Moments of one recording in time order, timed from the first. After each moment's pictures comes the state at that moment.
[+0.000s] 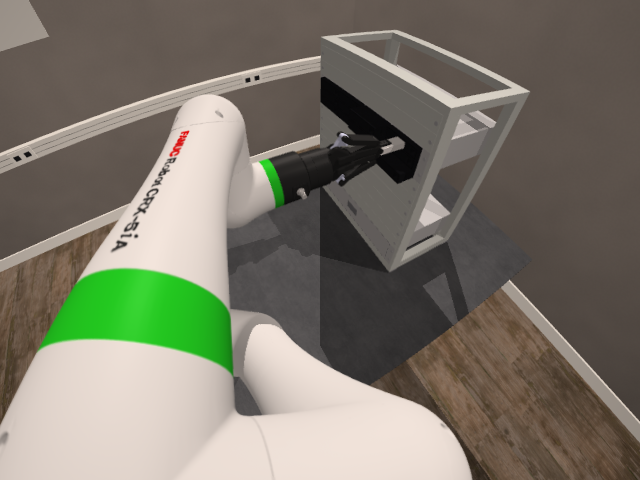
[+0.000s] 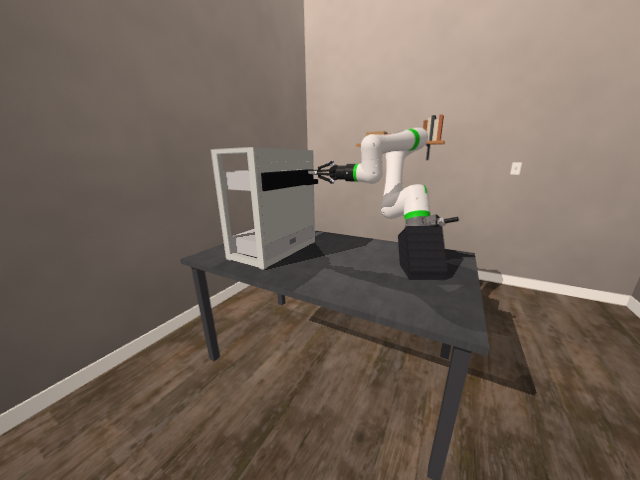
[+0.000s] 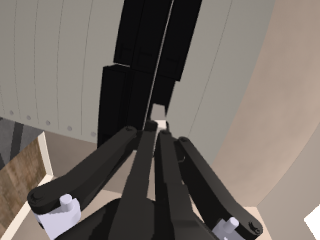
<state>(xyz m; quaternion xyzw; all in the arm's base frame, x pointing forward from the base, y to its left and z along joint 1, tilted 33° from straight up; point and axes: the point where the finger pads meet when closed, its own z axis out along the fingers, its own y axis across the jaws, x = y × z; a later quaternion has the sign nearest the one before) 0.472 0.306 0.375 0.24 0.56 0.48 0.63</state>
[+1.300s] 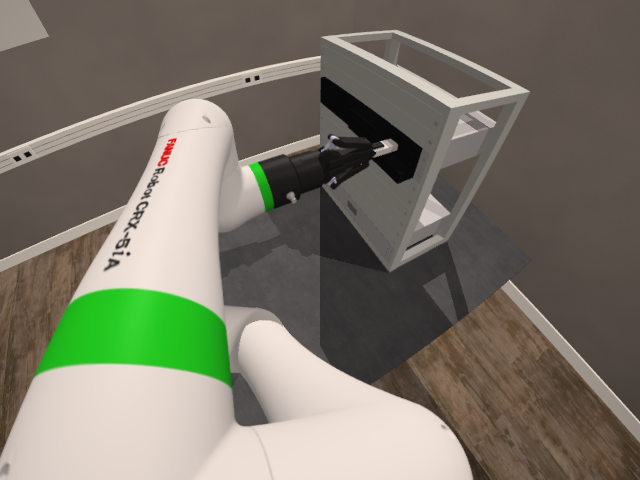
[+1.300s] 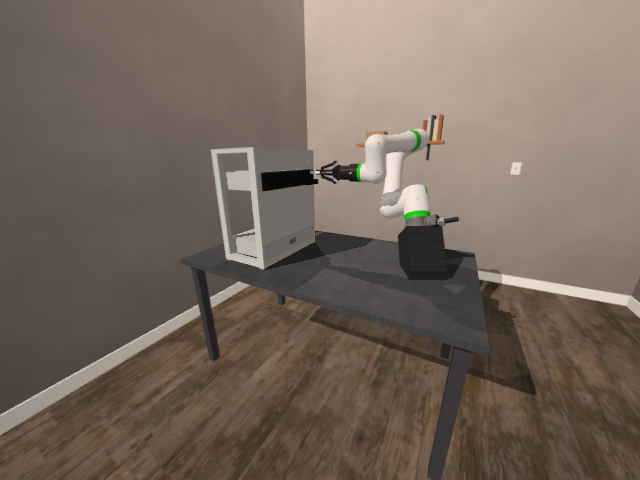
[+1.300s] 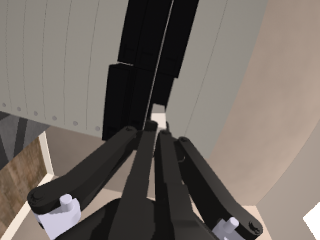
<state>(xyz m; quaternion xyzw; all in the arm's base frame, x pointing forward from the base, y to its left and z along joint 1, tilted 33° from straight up) 0.453 0.301 0.370 0.24 0.56 0.48 0.63</state>
